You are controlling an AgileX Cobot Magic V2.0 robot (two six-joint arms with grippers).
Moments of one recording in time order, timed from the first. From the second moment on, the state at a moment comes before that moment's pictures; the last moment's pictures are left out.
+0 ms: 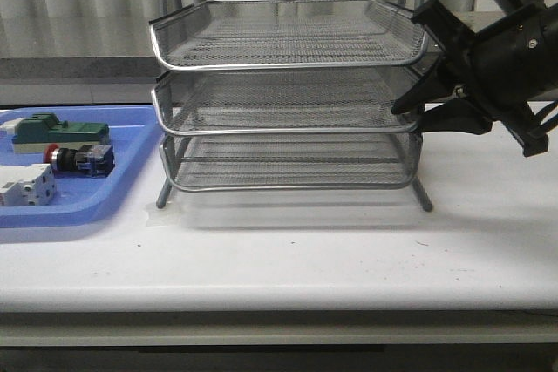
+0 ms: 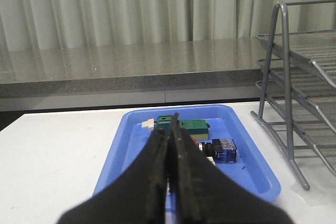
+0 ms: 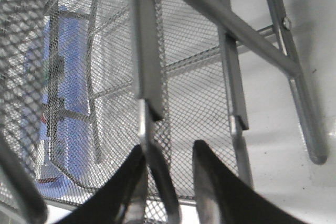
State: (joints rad) left arm 0.01 0.00 0.00 -0.04 0.02 0.07; right arm 0.06 1.71 -0.87 1.65 0.50 -0.98
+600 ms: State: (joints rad) left arm 0.01 0.00 0.00 -0.04 0.02 0.07; right arm 0.06 1.69 -0.83 1.59 0.54 -1.01
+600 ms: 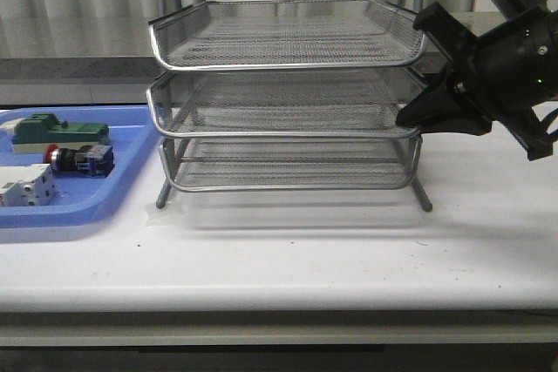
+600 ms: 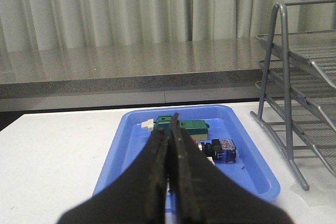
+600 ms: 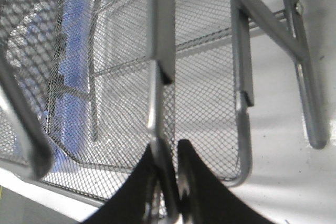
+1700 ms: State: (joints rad) left arm 0.01 0.00 0.00 -0.04 0.02 0.07; right arm 0.06 1.15 -0.42 1.45 0.42 -1.00
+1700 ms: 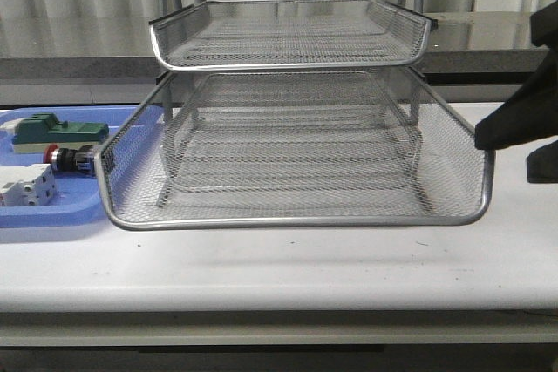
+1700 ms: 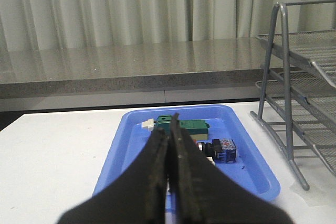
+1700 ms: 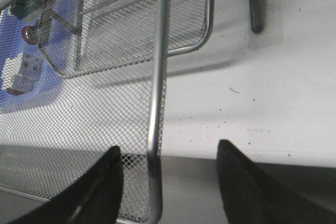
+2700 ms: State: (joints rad) left arm 0.01 0.00 0.00 -0.04 0.02 0.07; right arm -0.06 0.68 -0.69 0.17 0.81 -0.22
